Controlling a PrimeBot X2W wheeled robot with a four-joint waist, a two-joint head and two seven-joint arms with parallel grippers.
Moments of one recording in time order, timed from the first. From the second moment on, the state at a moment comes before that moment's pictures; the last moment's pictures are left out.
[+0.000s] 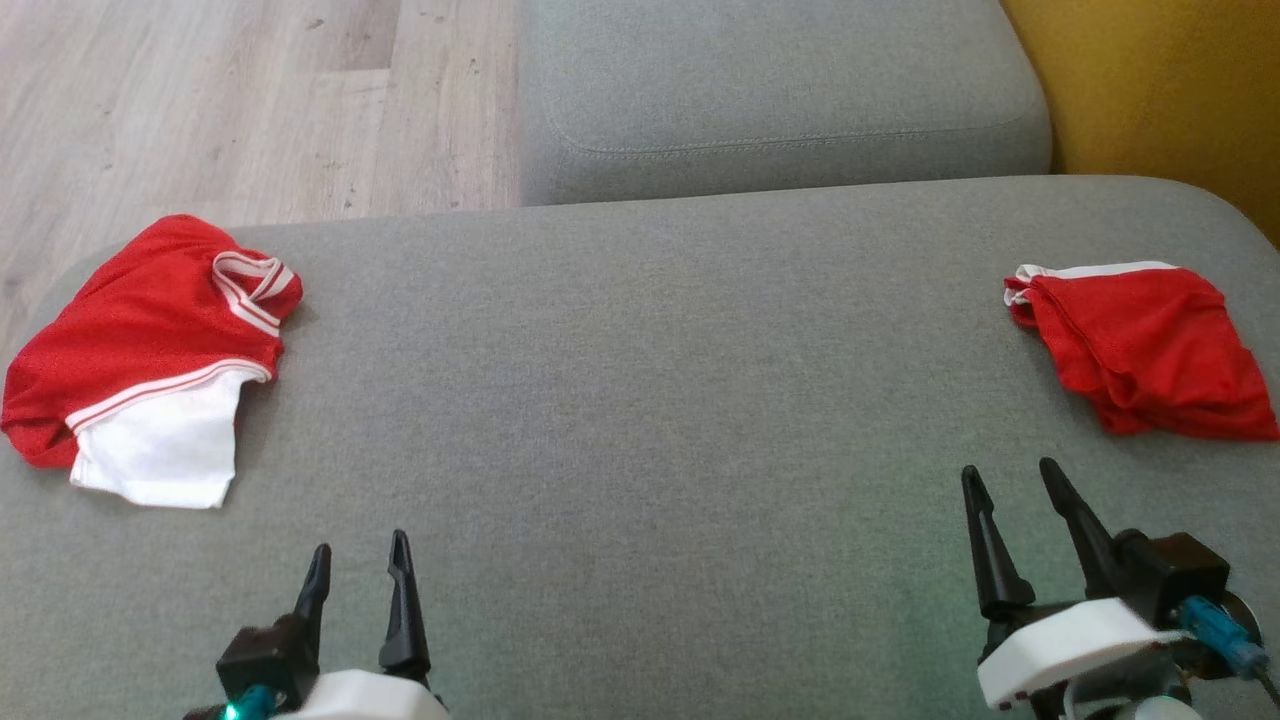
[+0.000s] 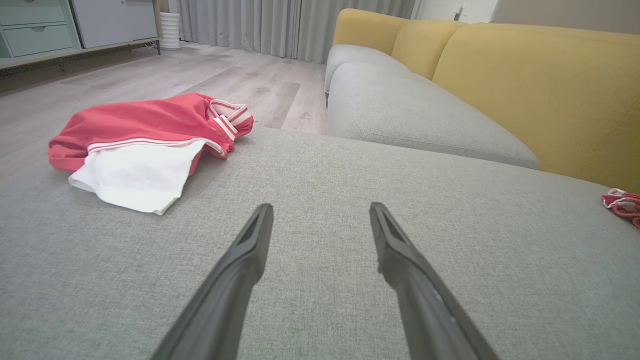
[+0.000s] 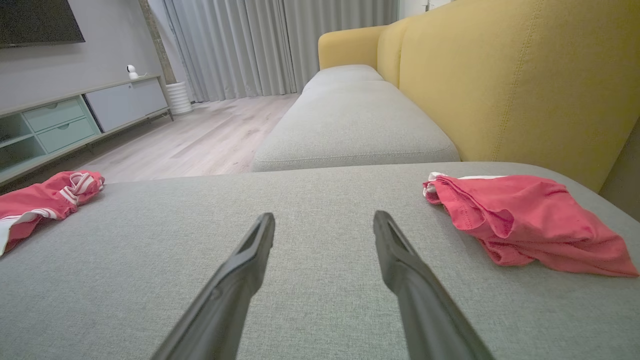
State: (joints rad) left arm 0.01 0.36 -0.58 0.13 -0.72 0.40 -0.22; right arm 0.13 -0.05 0.03 0.05 0.14 0.12 -0.02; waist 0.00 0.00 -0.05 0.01
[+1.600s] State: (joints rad) left arm 0.03 0.44 -0.53 0.01 -0.71 0.45 -0.22; right arm 0.10 -0.04 0.07 0.08 0.15 0.12 -0.03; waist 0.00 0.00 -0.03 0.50
